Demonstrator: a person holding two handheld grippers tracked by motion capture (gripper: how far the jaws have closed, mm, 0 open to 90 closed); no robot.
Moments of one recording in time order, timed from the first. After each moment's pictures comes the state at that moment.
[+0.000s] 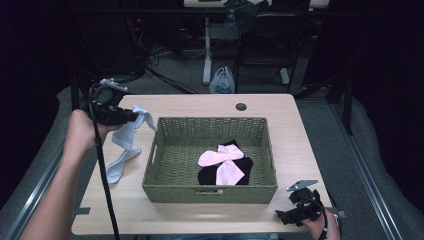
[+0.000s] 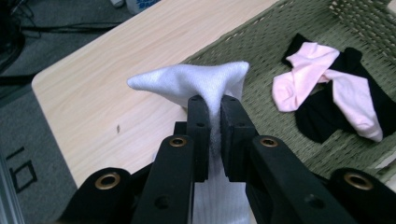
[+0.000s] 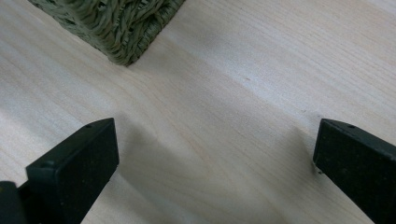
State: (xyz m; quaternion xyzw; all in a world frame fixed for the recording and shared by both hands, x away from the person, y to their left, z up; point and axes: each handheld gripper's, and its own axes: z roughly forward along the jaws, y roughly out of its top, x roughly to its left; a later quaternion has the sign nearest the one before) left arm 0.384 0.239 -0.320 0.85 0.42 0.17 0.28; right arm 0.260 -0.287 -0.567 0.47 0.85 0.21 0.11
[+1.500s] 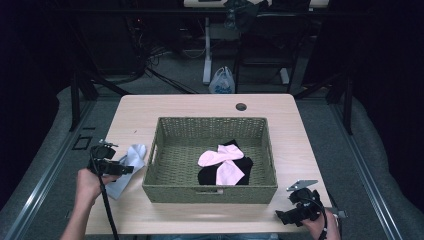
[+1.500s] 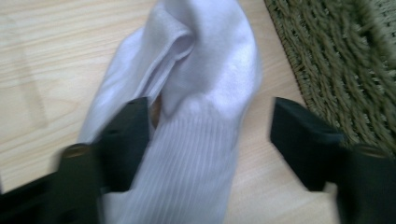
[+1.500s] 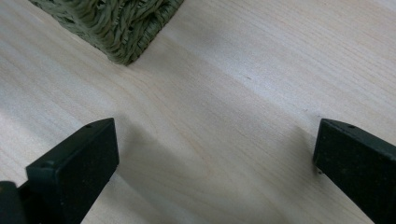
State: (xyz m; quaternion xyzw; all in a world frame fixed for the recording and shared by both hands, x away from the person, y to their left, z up) left arm 0.365 0.306 -0.514 0.79 0.56 0.08 0.24; right arm 0.260 -0.287 -0.568 0.47 0.85 0.21 0.11
